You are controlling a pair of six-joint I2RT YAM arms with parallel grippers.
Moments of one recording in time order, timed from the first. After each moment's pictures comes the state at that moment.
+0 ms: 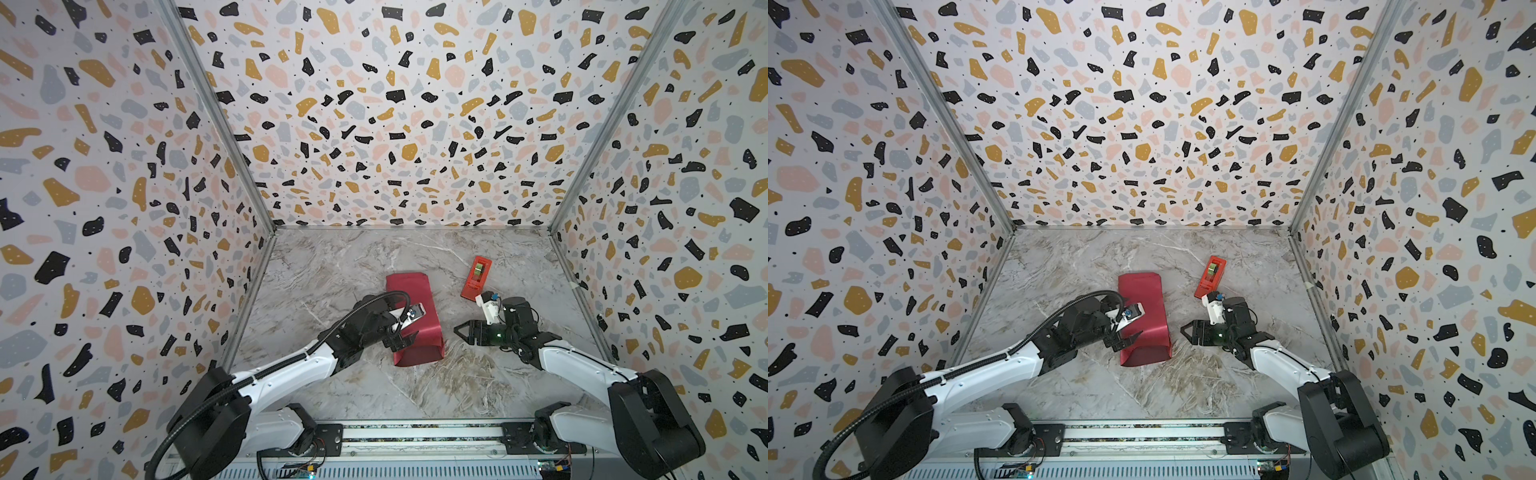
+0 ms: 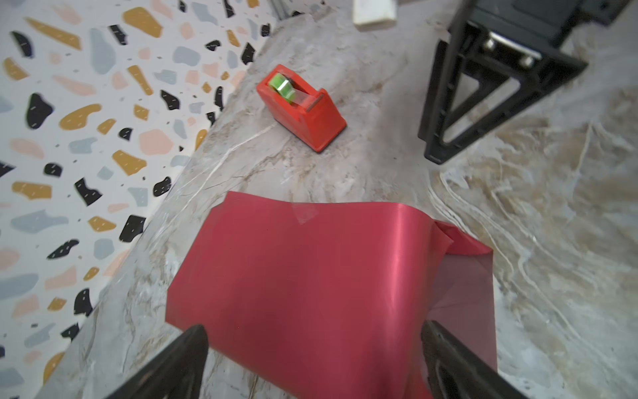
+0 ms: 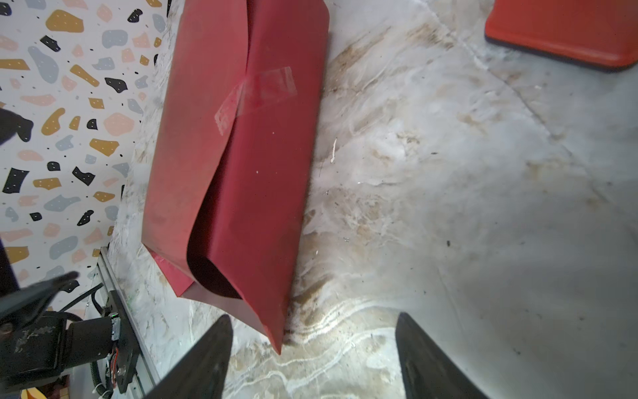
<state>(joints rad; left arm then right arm) -0.77 1.27 0.67 0.05 0.11 0.62 0.34 1.22 0.45 0.01 -0.54 0.41</state>
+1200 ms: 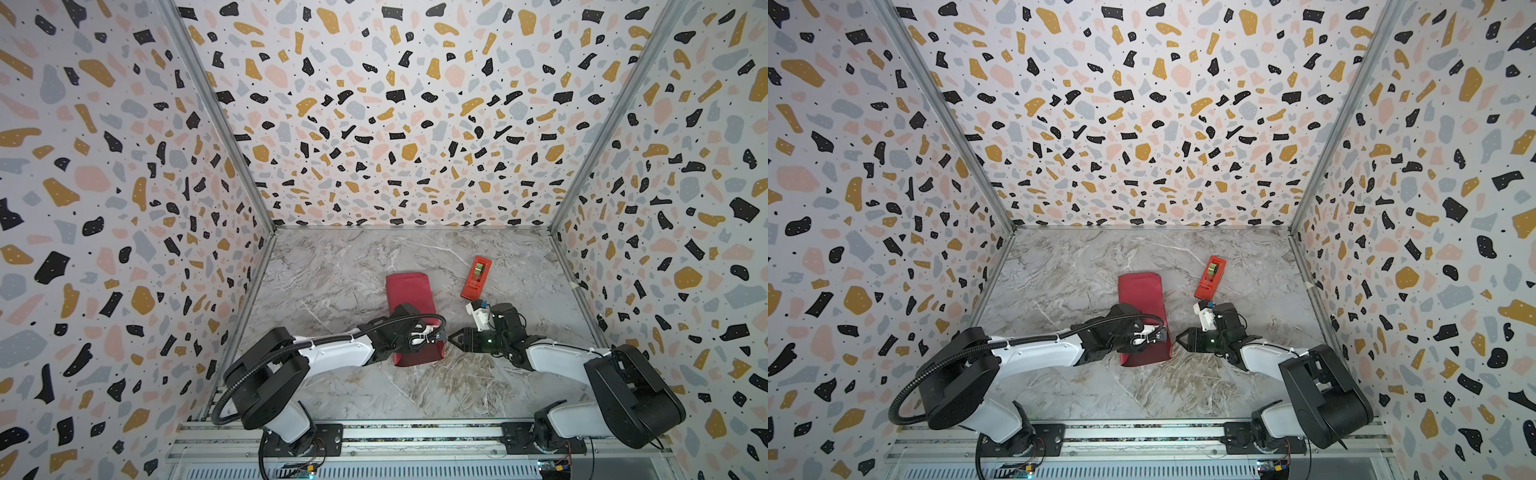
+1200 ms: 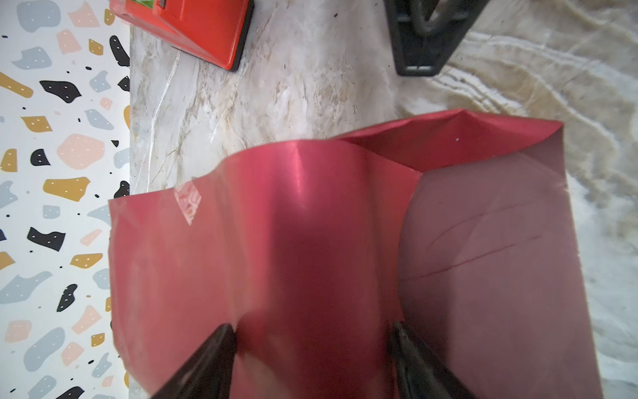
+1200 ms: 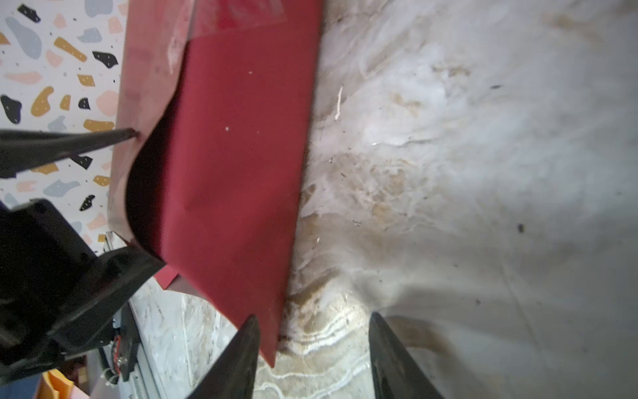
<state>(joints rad) -0.89 1.56 0.78 -0.02 -0.17 0.83 0.42 1.39 0.41 0.19 -0.54 0.49</state>
